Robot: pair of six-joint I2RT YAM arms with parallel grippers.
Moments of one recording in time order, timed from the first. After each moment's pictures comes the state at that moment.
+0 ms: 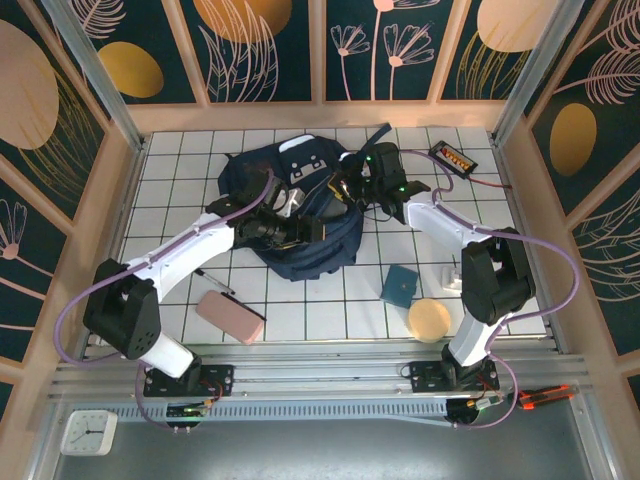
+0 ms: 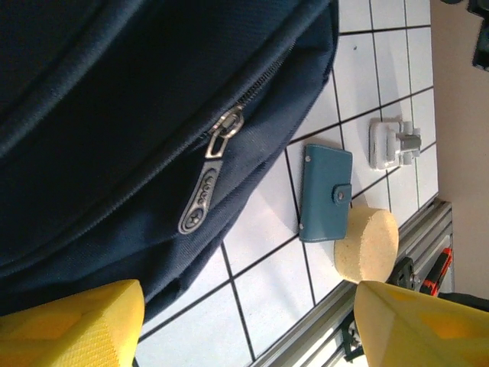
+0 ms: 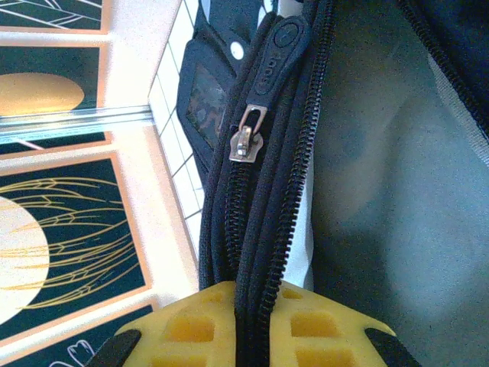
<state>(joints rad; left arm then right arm) -0.57 1.56 1.18 -0.55 0.50 -0.62 0.49 1.72 1.27 -0.15 -0.39 1.24</state>
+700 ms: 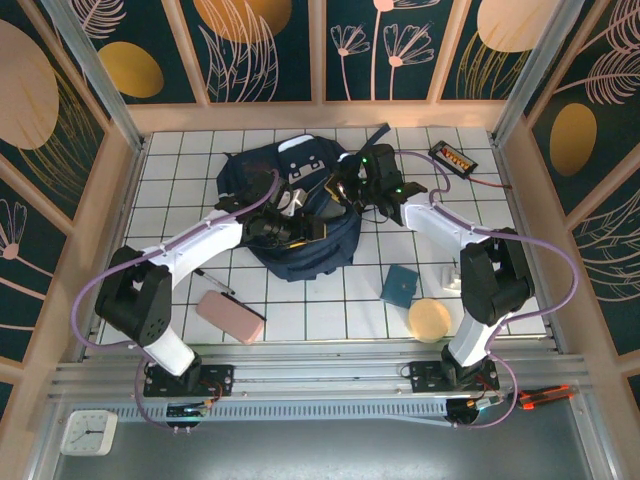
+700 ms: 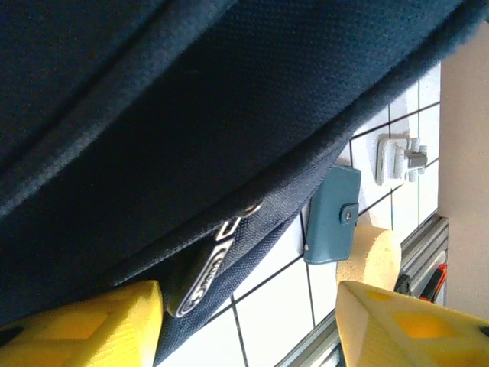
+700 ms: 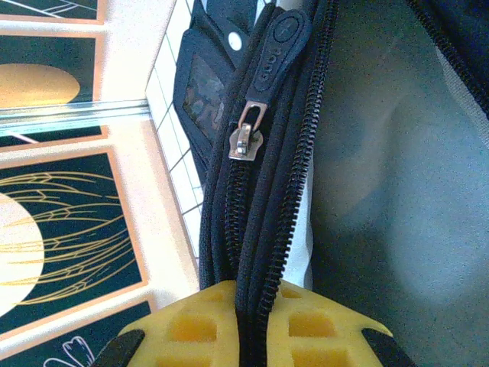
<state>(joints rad) -0.56 1.64 1.18 -0.48 0.52 -0.67 0.51 1.72 1.27 -0.15 -0.38 1.25</state>
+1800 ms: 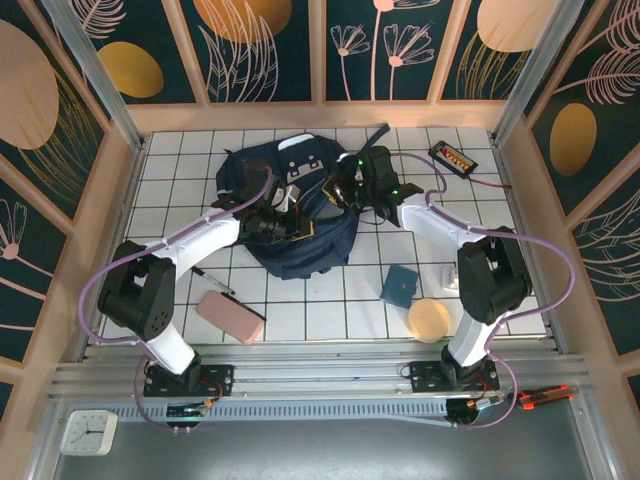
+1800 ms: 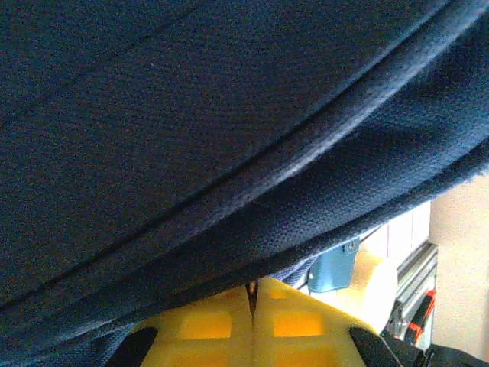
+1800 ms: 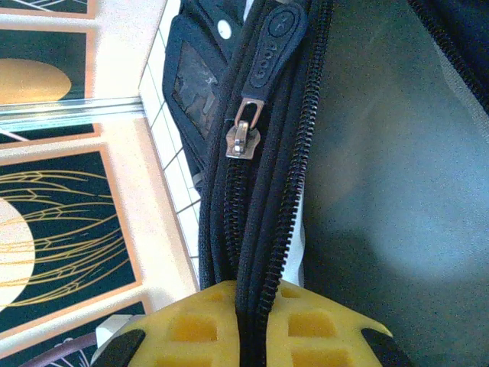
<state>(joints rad) -0.50 1.67 1.15 -0.40 0.53 -0.69 0.53 1.73 1.27 -0.15 -0.37 1.25</state>
